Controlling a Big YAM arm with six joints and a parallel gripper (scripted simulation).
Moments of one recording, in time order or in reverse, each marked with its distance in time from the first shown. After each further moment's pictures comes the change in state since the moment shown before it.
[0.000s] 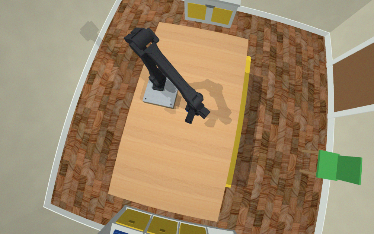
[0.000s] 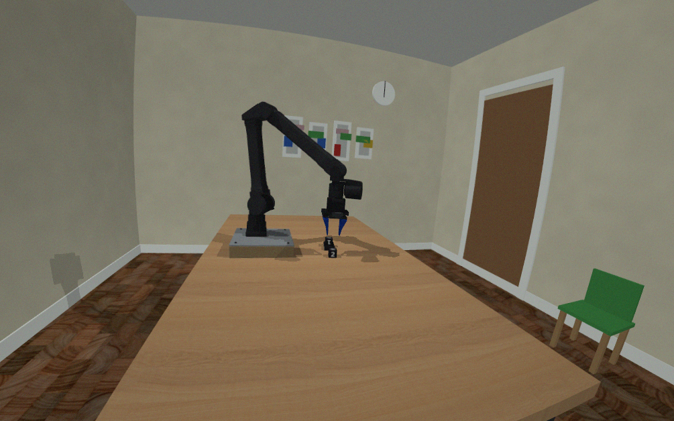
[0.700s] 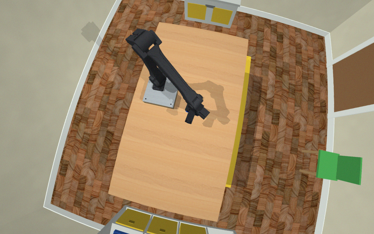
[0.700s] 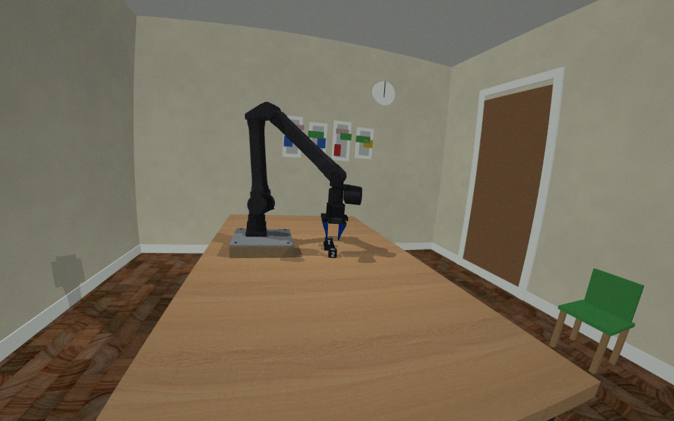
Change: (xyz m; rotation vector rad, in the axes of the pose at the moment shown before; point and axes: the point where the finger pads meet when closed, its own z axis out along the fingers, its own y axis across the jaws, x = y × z) arm 0.001 -0.001 0.020 0.008 0.002 0.001
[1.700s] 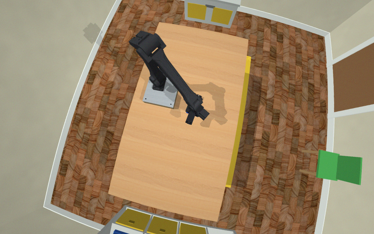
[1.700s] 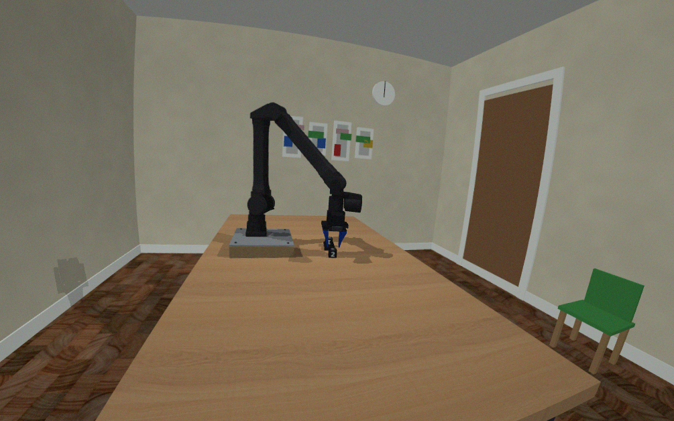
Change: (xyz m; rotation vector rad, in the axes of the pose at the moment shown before) arm -0.001 0.004 0.030 -0.008 -0.003 0.000
